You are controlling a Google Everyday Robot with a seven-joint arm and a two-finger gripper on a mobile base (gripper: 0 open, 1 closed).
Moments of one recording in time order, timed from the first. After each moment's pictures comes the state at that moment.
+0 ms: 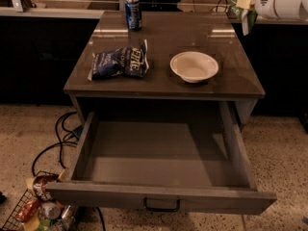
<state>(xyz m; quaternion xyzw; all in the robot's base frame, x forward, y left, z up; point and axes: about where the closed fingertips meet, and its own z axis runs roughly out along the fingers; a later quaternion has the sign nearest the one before) 0.738 -0.268 1.015 -0.02 0.81 0.12 0.57</state>
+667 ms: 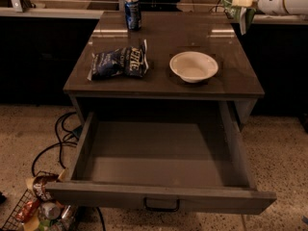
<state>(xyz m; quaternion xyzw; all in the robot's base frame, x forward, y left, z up) 0.728 -0.249 1.021 -0.07 0.82 0.20 0.53</state>
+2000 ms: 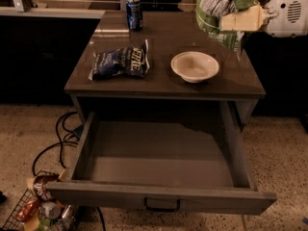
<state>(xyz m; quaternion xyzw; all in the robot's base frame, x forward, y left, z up) 0.599 -0.182 1.016 -0.25 0.78 0.37 0.44</state>
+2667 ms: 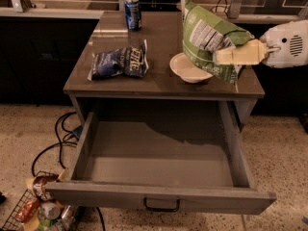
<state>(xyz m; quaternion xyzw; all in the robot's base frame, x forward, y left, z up) 0.528 -0.160 0.975 -0.33 0.75 0.43 0.38</state>
